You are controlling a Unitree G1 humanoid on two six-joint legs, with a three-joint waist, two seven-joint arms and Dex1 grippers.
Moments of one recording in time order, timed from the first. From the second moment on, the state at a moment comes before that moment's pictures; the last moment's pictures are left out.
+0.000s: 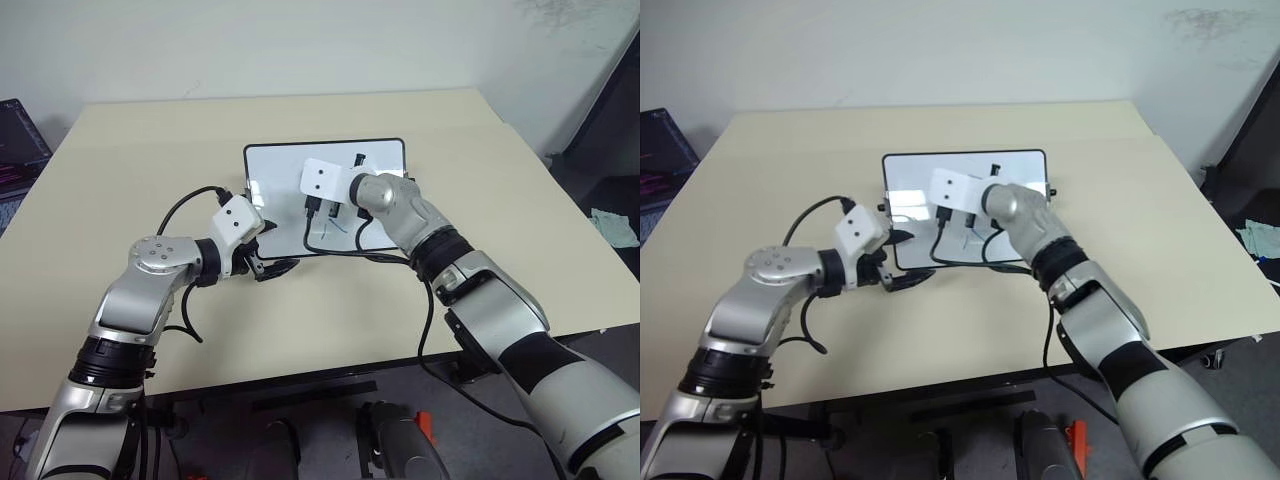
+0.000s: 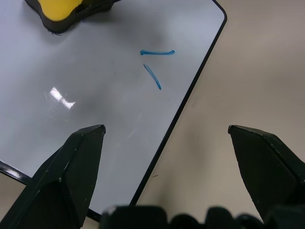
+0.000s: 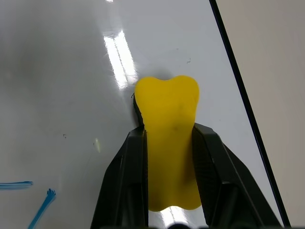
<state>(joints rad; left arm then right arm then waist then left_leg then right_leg) -0.50 0.72 -0.08 -0.04 -0.21 0.47 -0.90 -1.28 -0.08 0.43 0.97 -0.47 0.04 0.43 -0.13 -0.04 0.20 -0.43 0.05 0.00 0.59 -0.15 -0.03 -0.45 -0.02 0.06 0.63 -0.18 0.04</state>
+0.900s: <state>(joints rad) -0.50 0.72 -0.08 -0.04 -0.21 0.48 -0.91 -1.25 -0.22 0.53 0.90 -0.59 0.03 0.45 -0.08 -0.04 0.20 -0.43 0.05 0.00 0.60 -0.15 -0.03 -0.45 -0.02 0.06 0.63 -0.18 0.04</state>
